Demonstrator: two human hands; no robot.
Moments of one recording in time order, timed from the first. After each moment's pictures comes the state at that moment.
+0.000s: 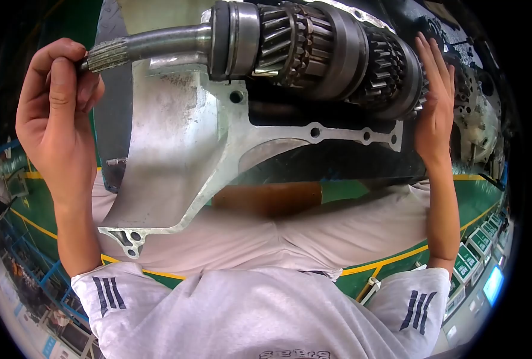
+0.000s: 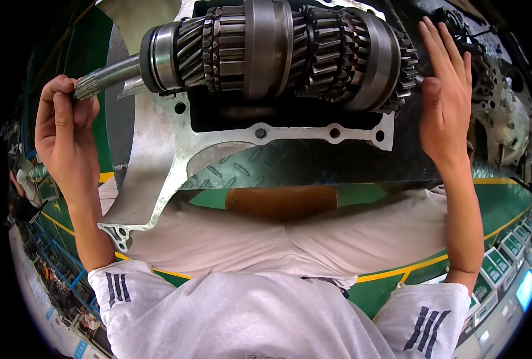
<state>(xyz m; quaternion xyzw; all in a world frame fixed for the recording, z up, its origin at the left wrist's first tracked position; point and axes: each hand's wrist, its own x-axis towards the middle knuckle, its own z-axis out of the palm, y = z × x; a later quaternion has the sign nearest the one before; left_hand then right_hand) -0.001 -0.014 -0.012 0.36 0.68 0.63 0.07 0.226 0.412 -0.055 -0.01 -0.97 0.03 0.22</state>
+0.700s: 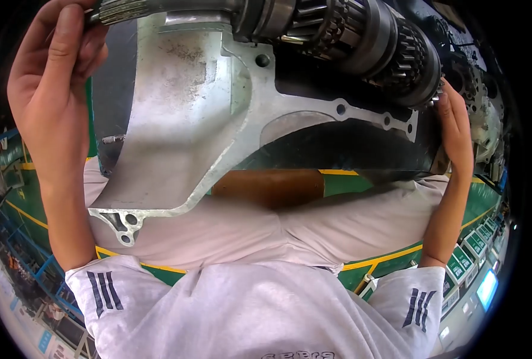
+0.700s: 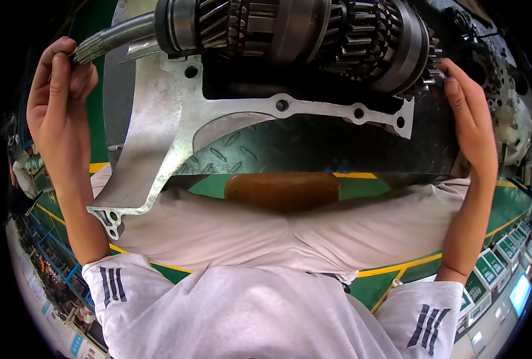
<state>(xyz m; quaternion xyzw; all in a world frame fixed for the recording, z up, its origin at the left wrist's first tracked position) -0.025 -0.036 -0.022 0.32 0.71 0.62 0.09 0.265 0.429 -0.042 -0.09 -0.94 0.30 0.12</state>
